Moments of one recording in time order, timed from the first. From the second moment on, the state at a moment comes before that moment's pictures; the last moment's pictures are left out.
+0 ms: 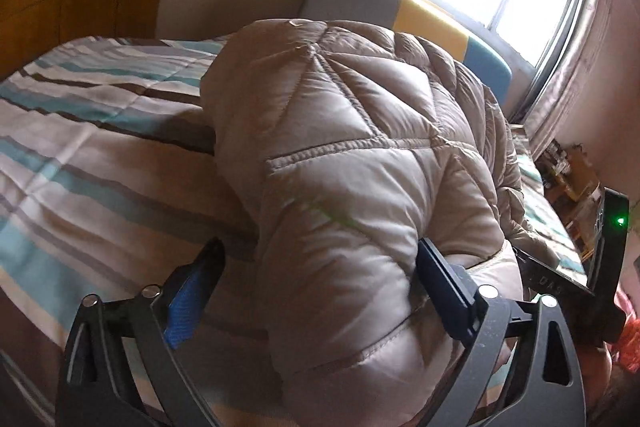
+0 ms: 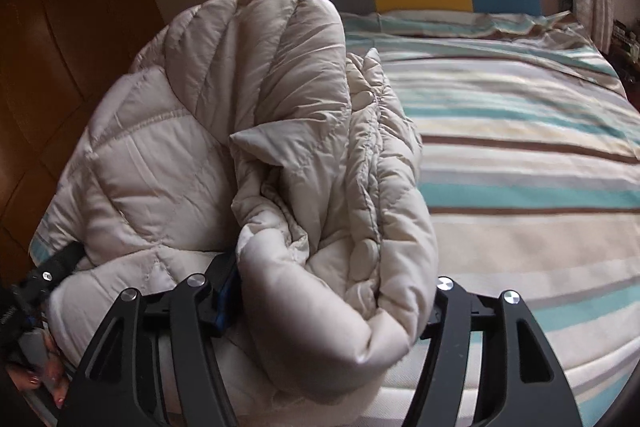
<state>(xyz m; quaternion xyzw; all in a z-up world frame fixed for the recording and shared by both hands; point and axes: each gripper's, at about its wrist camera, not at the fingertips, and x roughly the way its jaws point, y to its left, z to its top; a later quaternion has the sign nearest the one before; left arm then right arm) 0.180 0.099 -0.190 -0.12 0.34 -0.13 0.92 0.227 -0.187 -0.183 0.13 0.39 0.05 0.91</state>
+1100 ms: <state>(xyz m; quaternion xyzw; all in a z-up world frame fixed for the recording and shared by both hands) 0.087 0.075 -0.152 0.01 0.29 0.05 0.96 0.130 -0.174 -0.112 0.08 0.35 0.05 0.93</state>
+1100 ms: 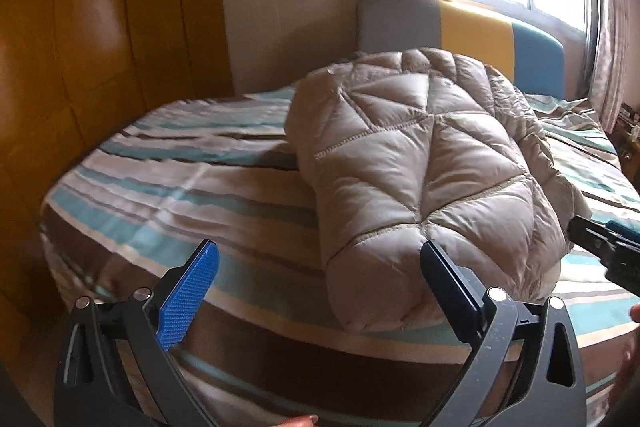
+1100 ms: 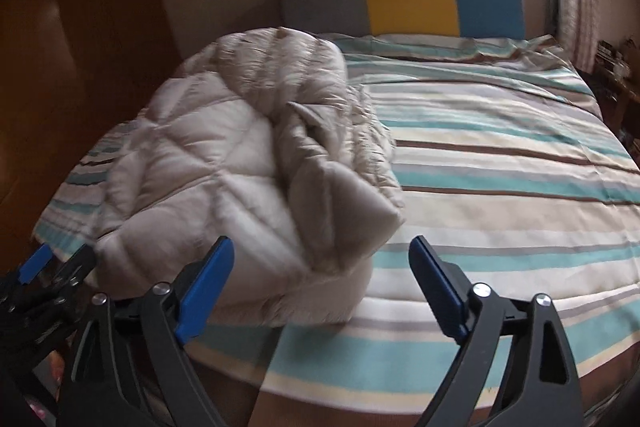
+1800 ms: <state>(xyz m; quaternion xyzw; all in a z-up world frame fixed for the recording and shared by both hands) 0.042 0.069 -0.122 0.00 0.28 0.06 0.96 0.075 -0.159 -0.081 0.05 0.31 0.05 0.95</state>
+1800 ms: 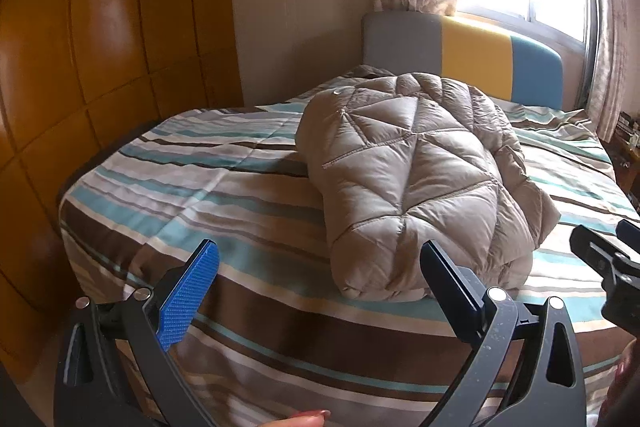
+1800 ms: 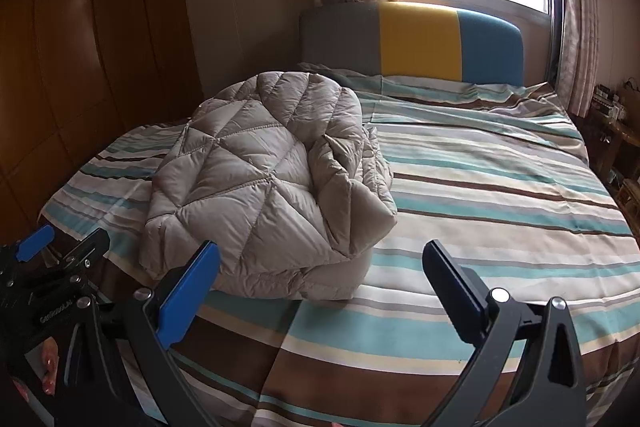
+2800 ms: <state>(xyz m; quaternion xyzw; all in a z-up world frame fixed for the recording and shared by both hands) 0.045 0.069 -0.128 -0.01 0.30 0.05 0.95 0.079 -0.158 -0.087 0.05 0.33 0.04 0.94</state>
